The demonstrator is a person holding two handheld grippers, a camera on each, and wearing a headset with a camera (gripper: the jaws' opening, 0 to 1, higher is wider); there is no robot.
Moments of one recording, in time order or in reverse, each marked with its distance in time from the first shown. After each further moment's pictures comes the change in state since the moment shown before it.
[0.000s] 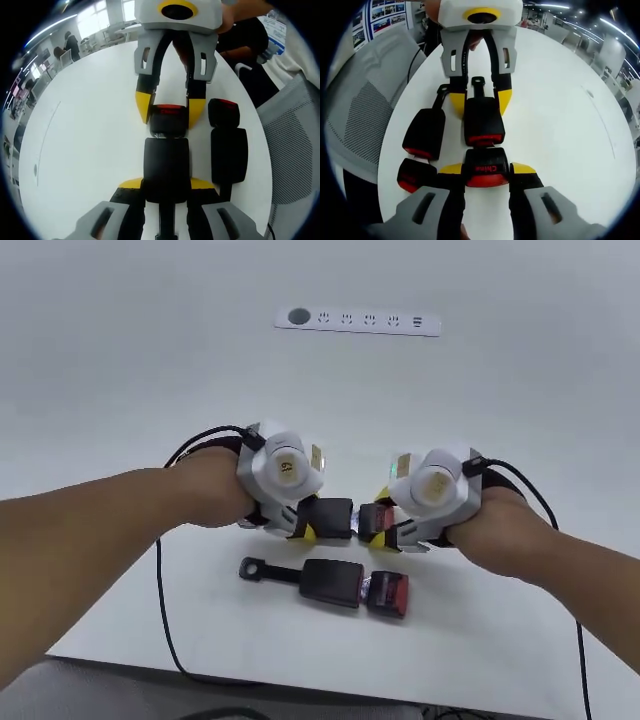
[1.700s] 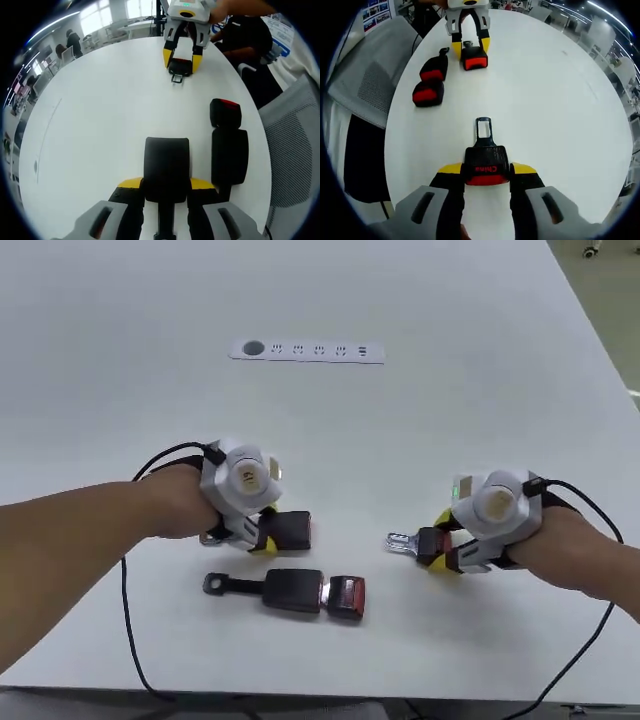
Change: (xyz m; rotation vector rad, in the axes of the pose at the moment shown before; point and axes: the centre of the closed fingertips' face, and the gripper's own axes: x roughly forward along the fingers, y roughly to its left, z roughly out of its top) left arm 0.007 0.008 -0.008 -0.022 0.024 0.008; right arm -0.092 0.006 -0.130 0.127 0.153 -0.069
